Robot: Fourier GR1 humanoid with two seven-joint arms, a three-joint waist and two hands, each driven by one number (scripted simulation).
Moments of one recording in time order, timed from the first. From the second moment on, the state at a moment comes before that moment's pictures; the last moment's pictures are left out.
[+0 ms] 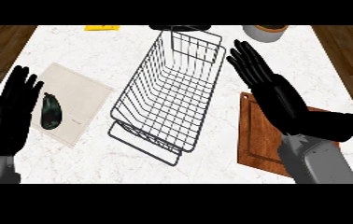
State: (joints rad) left arm -0.03 0.45 0.03 -1.65 0.42 0.25 0.10; right arm -0.33 -0.27 0.24 -1.67 -0.37 0.09 -0.03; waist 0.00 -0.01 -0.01
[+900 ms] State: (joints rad) left arm -0.15 0.53 -0.14 -1.59 0.12 0.16 0.00; right arm -0.09 -0.37 0.25 -1.81 -0.31 0.21 -0.04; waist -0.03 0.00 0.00
